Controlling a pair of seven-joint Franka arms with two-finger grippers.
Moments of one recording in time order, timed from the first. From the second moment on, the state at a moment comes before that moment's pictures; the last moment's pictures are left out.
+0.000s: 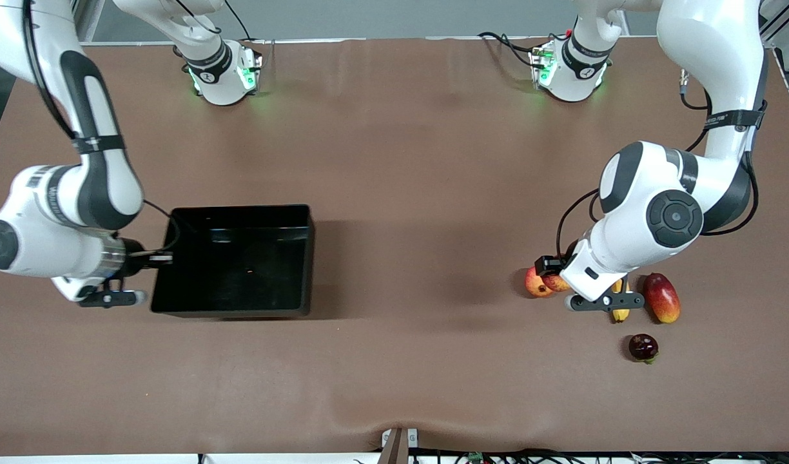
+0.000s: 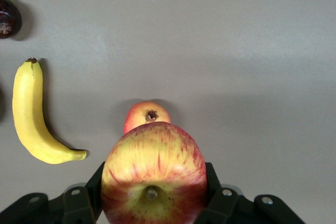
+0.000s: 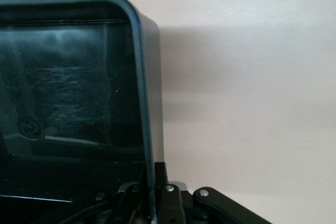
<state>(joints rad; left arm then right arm) -0.13 0.47 -0.19 -1.51 0.02 1.95 -0.34 0.05 0.44 -0.04 -1.70 0.17 1.94 -0.07</state>
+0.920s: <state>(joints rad) -0.12 0.45 -0.19 -1.51 0.02 1.94 -0.34 0.61 0.45 -0.03 -1.78 0.22 2.14 0.59</state>
